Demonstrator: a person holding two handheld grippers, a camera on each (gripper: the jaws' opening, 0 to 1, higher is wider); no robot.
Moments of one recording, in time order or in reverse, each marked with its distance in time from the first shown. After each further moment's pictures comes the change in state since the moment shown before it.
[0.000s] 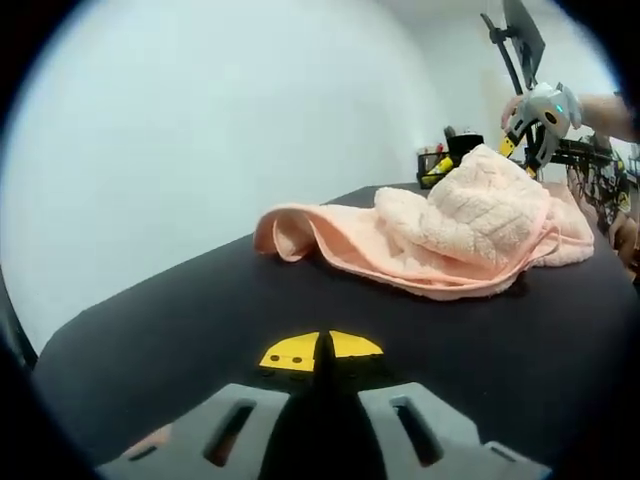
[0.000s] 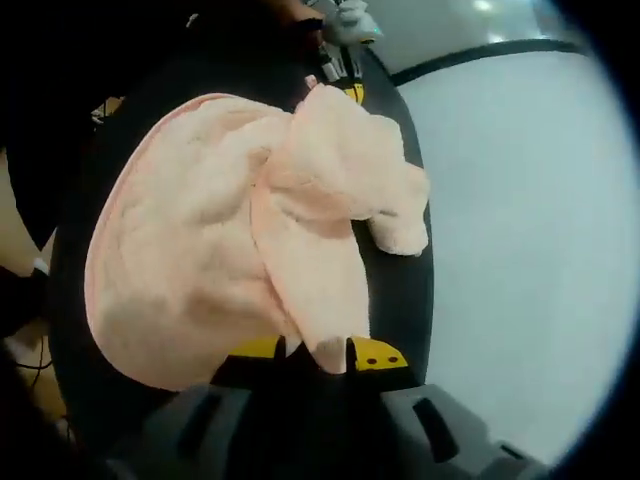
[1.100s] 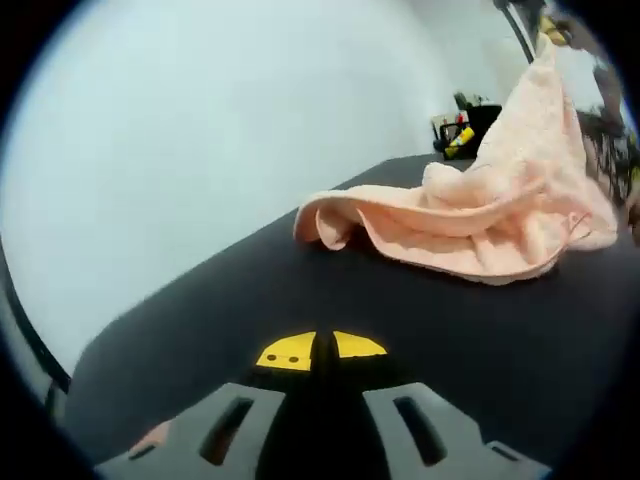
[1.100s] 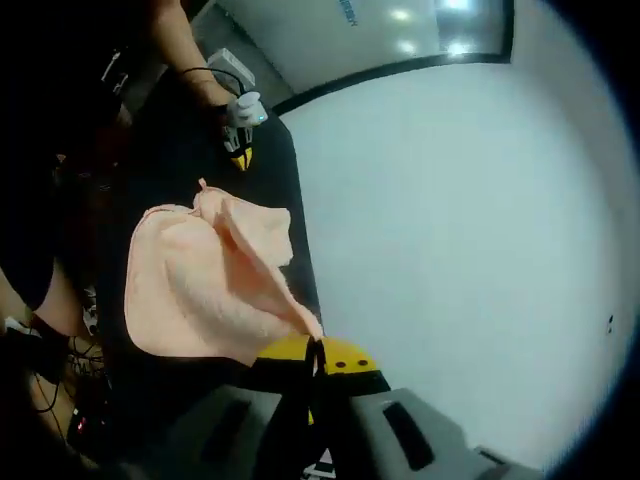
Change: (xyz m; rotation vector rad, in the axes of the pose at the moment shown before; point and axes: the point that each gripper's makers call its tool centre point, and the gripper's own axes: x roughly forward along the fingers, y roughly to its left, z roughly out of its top) left arm -0.008 0.044 0.005 0.009 0.097 0.052; right arm -0.249 -0.073 0.033 0.151 0.008 -0.471
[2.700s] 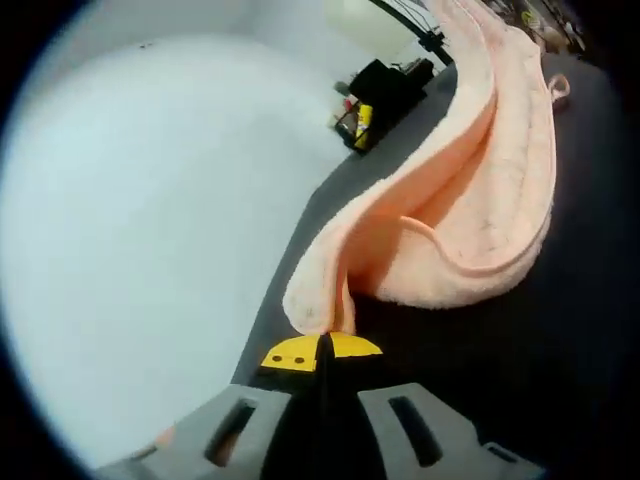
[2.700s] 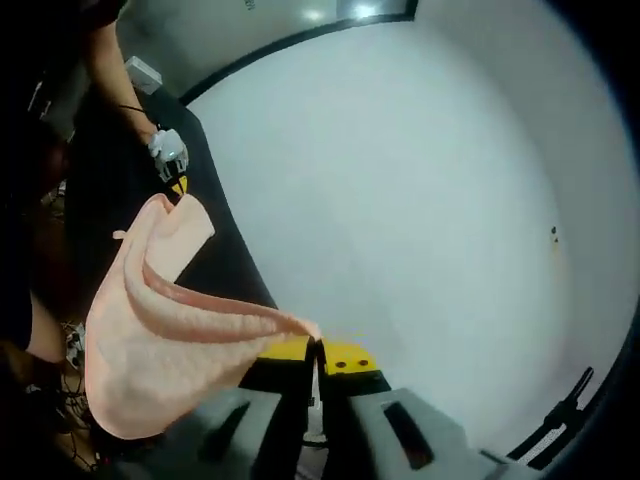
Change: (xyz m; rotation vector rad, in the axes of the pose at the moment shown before) left arm 0.100 -0.064 0.069 0.829 -0.136 -0.062; right arm -0.073 -0.047 -0.076 0.239 0.128 -0.278
